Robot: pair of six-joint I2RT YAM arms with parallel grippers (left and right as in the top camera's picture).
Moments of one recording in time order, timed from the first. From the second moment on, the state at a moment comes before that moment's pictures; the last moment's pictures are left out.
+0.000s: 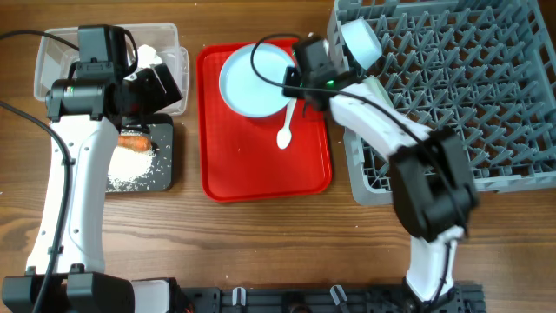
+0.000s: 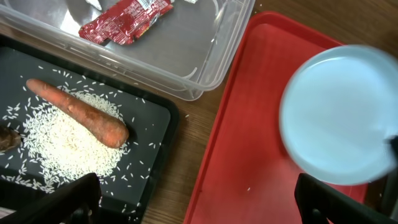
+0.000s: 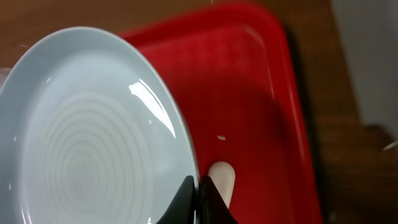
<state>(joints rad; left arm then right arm) 0.03 1.52 1.47 -1.01 0.00 -0.40 0.46 2.04 1.51 -0.32 0.05 0.52</state>
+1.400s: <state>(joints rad) 0.03 1.52 1.47 -1.01 -0.01 -0.40 0.20 1.93 1.51 -0.14 0.86 -0.70</state>
